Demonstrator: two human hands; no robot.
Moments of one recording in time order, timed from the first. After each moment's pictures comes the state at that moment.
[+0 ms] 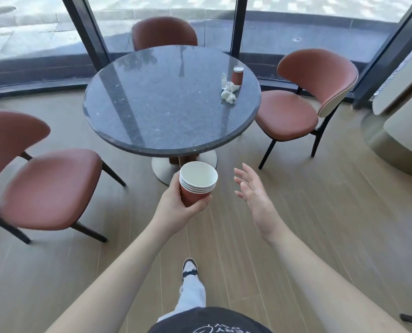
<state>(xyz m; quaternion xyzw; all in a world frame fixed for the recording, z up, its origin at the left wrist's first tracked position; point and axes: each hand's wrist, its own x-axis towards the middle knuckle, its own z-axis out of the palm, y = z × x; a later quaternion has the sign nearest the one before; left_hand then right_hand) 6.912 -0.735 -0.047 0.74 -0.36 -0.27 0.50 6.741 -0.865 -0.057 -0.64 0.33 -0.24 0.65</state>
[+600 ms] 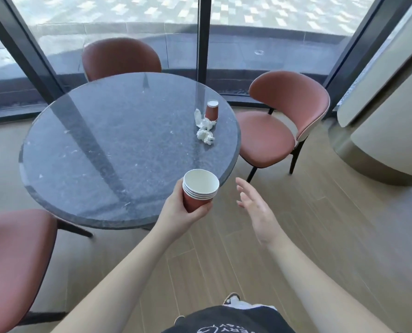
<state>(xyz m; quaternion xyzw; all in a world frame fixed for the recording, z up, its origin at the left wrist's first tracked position) 7.047 -0.971 -0.054 0.69 -0.42 -0.33 0.48 6.848 -1.060 -0.050 -0.62 0.40 -0.28 0.61</state>
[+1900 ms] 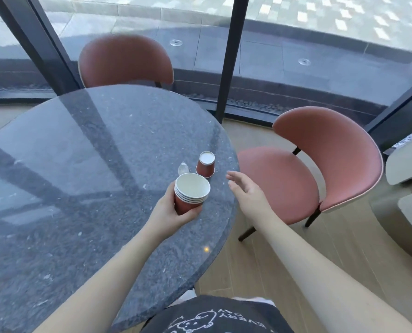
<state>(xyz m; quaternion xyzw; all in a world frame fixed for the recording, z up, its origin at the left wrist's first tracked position) 7.134 -1.333 -0.086 0.75 -0.33 -0.33 0.47 6.981 -1.504 -0.072 -0.70 0.39 -0.17 0.58</state>
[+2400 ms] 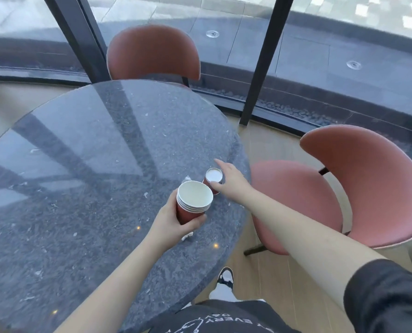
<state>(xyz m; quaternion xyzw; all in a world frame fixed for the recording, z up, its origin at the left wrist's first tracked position) 7.143 -1.394 -0.099 0.78 -0.25 -0.30 0.49 7.101 -1.620 -0.100 -0.88 0.29 0.09 0.38</state>
